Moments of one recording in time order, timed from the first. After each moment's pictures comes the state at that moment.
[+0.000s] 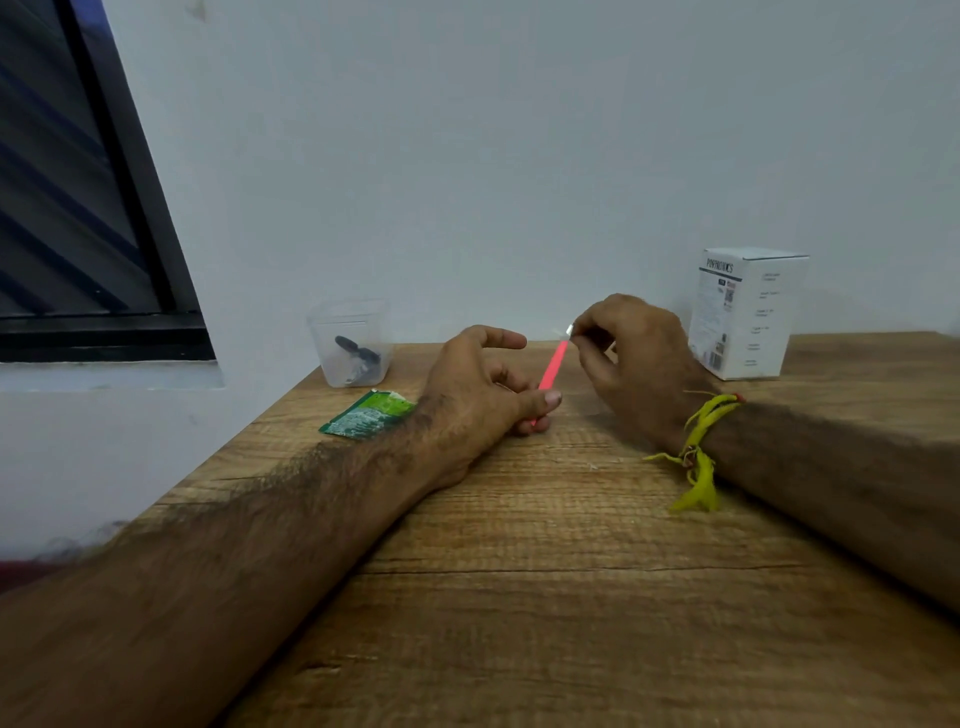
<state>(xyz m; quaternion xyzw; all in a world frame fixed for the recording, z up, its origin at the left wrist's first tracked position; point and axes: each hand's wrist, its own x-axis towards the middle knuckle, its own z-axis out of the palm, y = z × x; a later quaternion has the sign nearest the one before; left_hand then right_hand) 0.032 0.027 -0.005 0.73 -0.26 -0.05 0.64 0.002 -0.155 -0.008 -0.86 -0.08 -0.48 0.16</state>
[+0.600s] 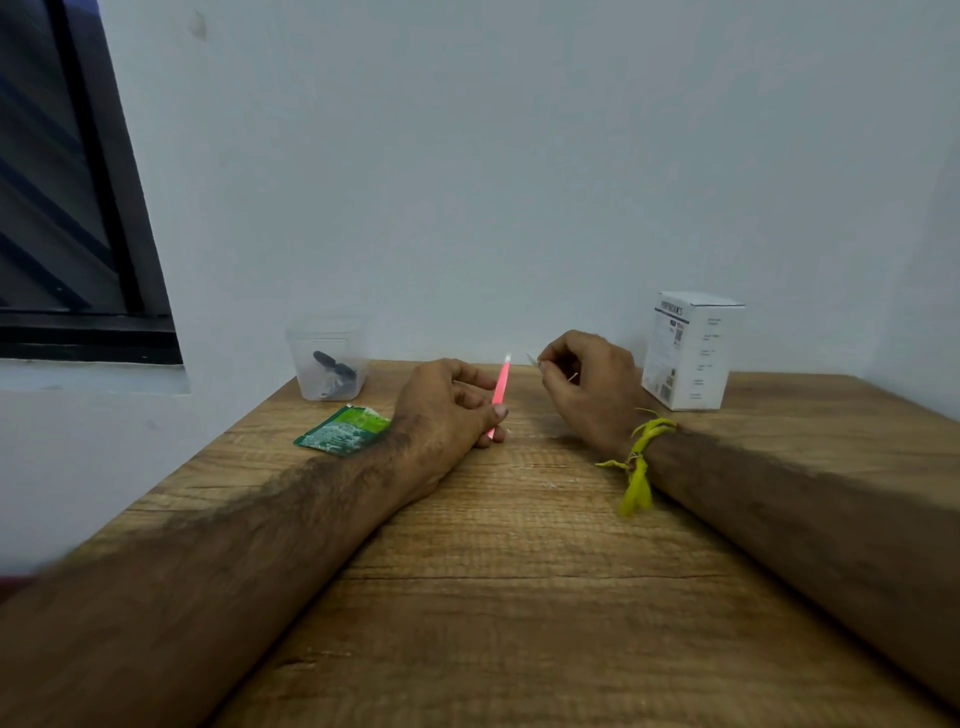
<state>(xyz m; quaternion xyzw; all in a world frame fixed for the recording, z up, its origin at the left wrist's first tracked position) 0.041 0.025 -0.010 0.73 -0.24 -0.01 0.64 0.004 -0.151 -0.005 -0.87 0.01 -0.42 0.26</state>
